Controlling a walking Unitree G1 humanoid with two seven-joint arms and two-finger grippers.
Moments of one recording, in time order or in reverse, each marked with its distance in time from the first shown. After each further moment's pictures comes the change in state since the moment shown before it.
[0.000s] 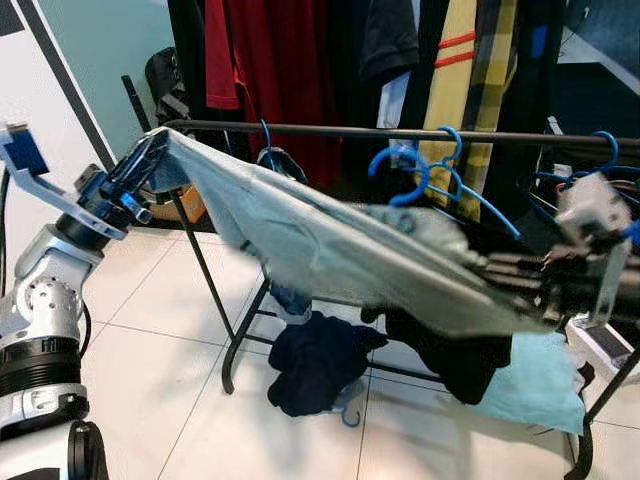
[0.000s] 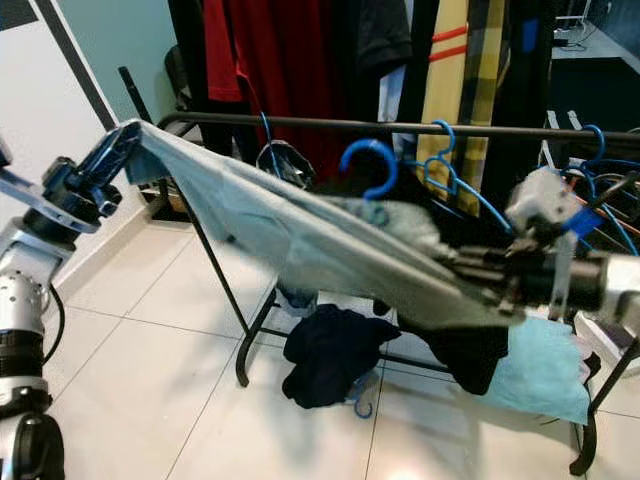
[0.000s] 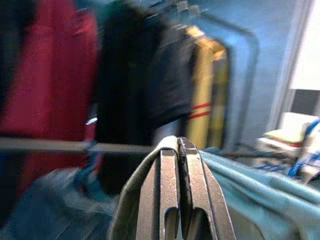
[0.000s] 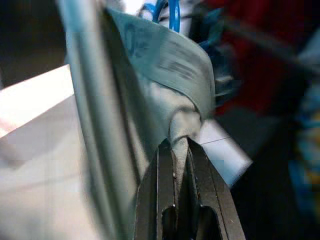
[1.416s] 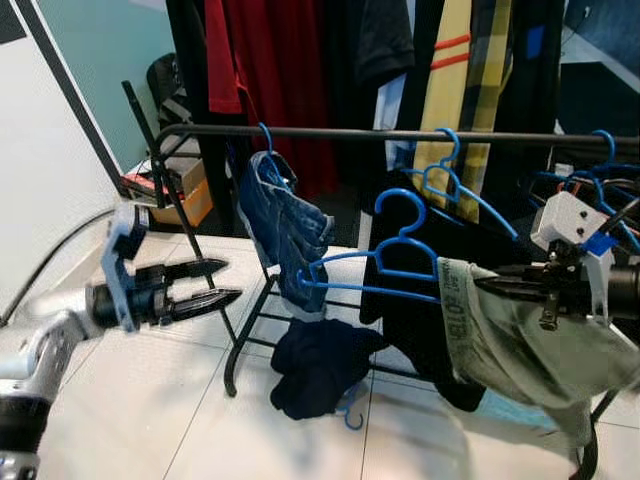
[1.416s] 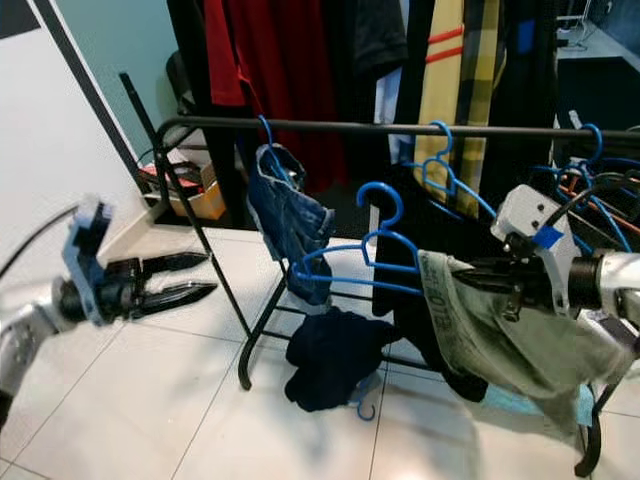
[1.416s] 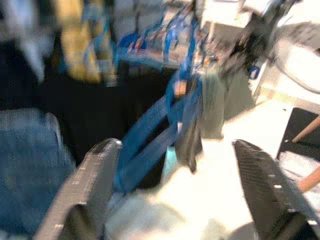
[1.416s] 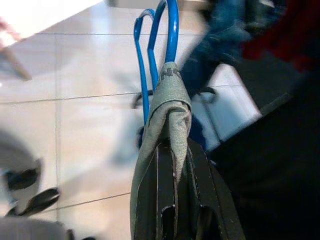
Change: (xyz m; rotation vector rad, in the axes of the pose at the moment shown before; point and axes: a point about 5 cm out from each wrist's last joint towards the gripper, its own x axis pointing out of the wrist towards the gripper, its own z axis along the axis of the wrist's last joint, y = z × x) left arm 0.009 -0.078 -0.022 0.054 0.477 -0.692; right arm 0.017 0.015 -0.028 -0.131 0.340 0.221
